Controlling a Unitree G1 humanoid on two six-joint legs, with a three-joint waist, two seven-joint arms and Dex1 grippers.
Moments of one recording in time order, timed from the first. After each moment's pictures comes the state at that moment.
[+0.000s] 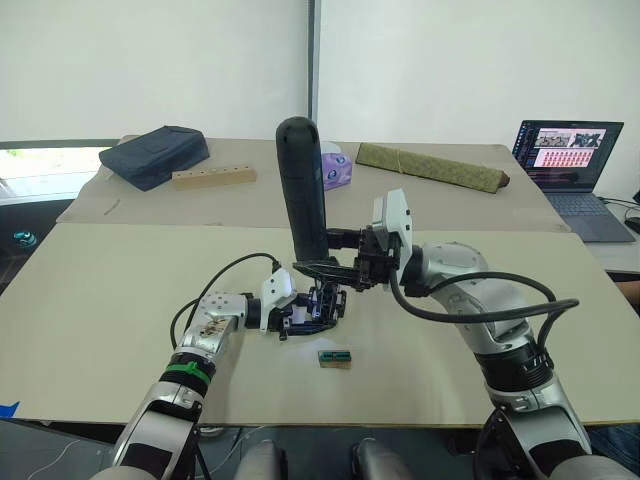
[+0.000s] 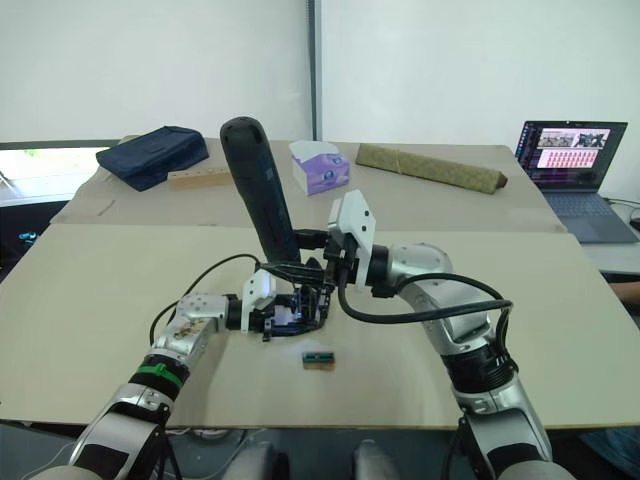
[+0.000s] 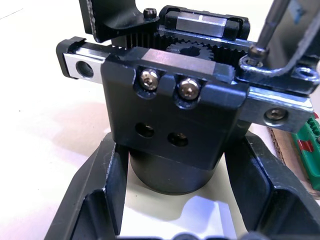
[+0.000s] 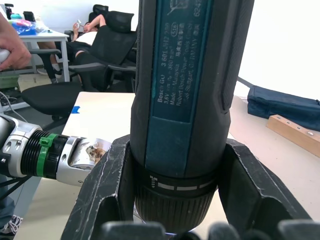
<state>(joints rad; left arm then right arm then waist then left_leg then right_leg) -0.55 0.33 -0.18 0.58 -0.16 -0.09 -1.25 -0.61 -0.40 0.22 -0.19 0.52 0.44 0.91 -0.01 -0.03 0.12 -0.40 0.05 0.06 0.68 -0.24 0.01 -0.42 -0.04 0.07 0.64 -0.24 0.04</state>
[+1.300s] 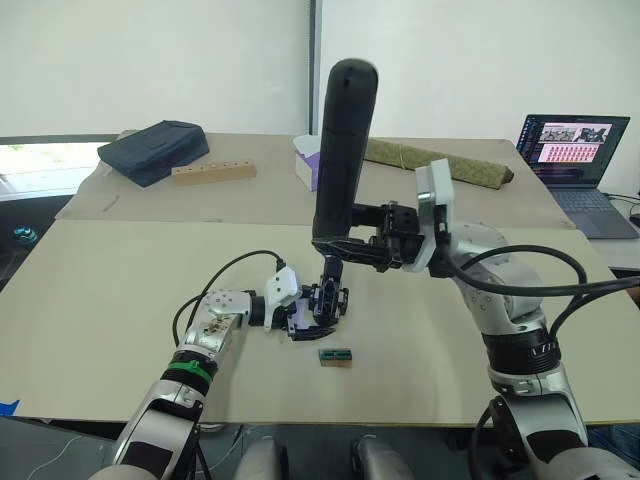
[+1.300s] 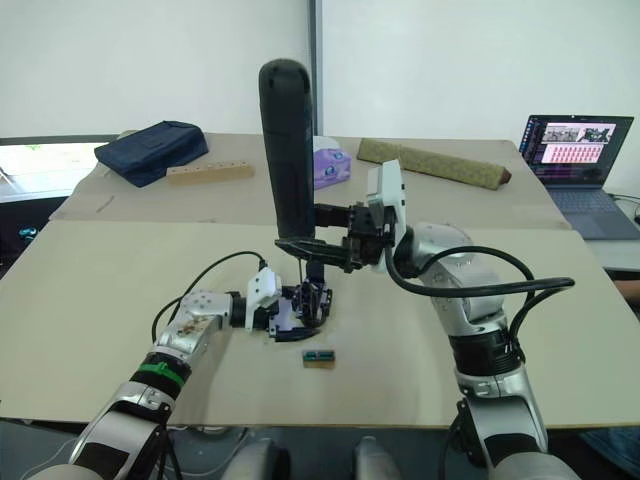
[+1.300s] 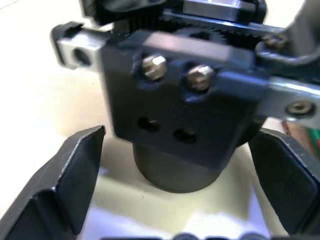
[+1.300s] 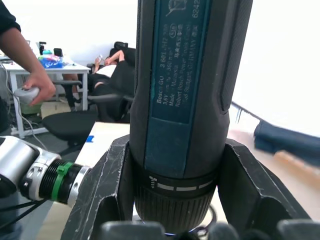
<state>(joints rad) -0.56 0.33 -0.21 0.56 -0.11 -0.07 -1.18 -0.69 -0.39 0.06 -0.13 0.61 0.38 1.10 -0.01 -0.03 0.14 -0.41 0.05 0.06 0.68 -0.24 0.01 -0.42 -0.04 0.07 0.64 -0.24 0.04</state>
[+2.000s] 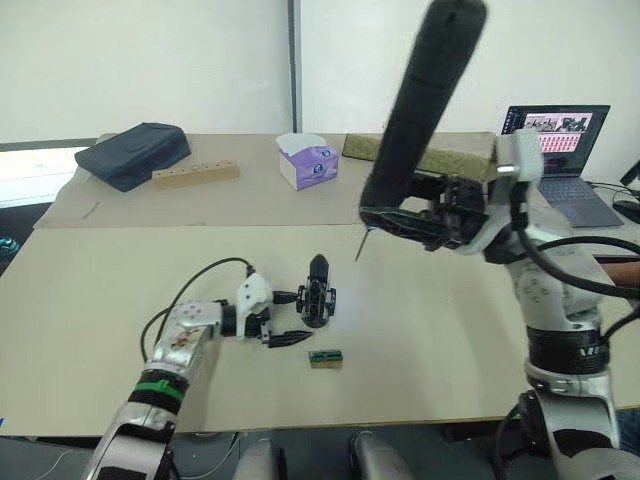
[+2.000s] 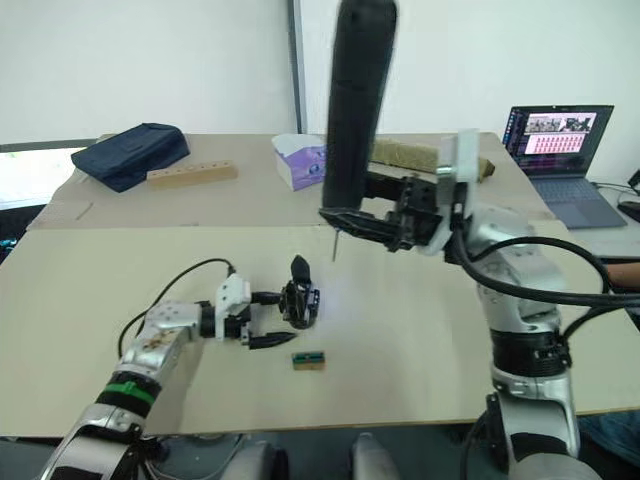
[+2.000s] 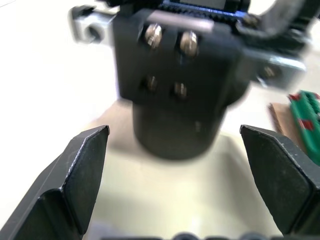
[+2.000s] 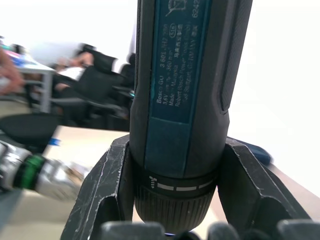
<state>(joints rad) -0.37 0.50 -0.09 0.38 -0.26 -0.02 -1.25 -0.62 -0.56 -0.15 -0.20 0.69 0.39 1.08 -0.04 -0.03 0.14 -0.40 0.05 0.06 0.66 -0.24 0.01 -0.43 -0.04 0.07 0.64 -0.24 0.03</state>
